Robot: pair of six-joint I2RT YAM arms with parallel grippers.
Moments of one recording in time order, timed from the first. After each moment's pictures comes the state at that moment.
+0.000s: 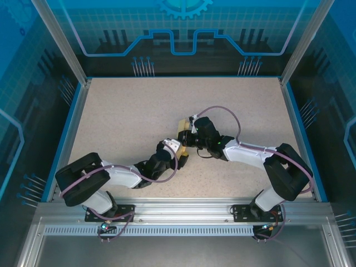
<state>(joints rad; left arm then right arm) -0.91 1.53 0.43 0.65 -0.41 -0.16 0.72 1.56 0.84 0.12 -0.16 0.78</state>
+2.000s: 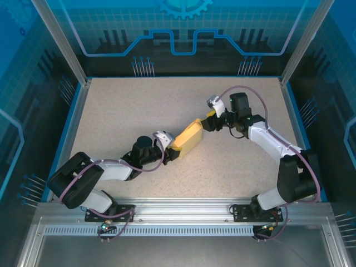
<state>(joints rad) -0.60 1.47 0.38 0.74 0.33 -0.01 0.28 1.49 1.04 -0.27 -0.57 -0.26</state>
